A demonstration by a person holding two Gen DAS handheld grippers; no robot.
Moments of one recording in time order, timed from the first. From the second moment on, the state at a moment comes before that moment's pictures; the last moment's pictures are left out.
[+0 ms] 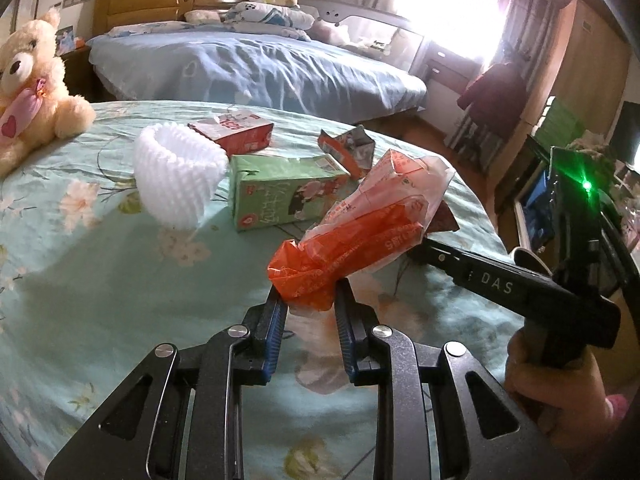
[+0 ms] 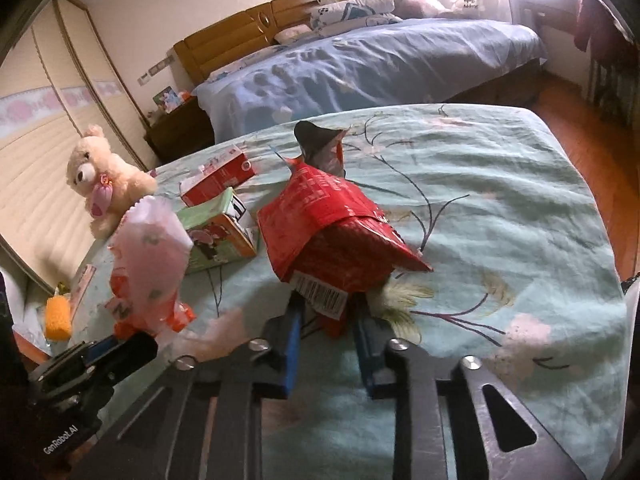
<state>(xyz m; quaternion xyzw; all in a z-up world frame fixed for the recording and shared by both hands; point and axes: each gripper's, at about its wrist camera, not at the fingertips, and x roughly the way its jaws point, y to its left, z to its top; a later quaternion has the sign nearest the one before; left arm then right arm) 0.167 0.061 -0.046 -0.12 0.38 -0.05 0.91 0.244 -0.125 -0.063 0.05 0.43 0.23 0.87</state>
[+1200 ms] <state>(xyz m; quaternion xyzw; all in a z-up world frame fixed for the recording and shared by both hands) 0.156 -0.100 -0.032 -0.03 0.39 -0.18 0.90 0.139 -0.306 -0.040 0.16 0.39 0.14 0.90</state>
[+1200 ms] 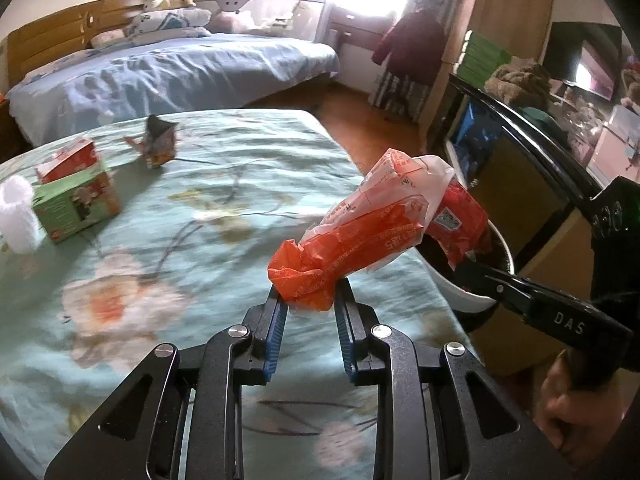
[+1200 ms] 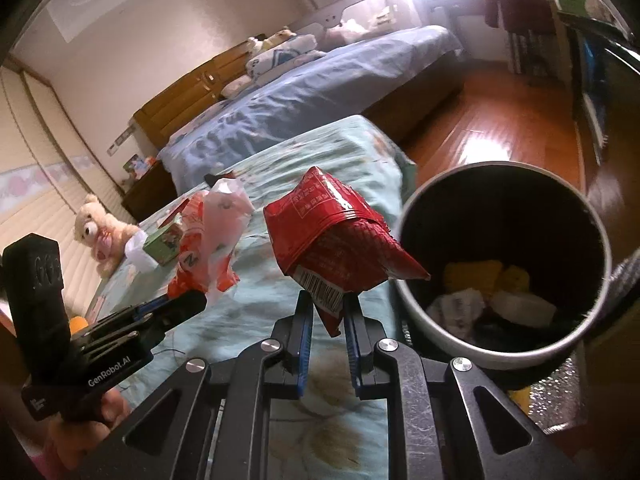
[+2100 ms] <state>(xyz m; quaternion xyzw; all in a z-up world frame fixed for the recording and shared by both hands) 0.173 -0.194 -0.025 0.02 0.39 -0.24 0.89 0.132 -0.382 -0.040 0.19 0.38 0.07 0.90</state>
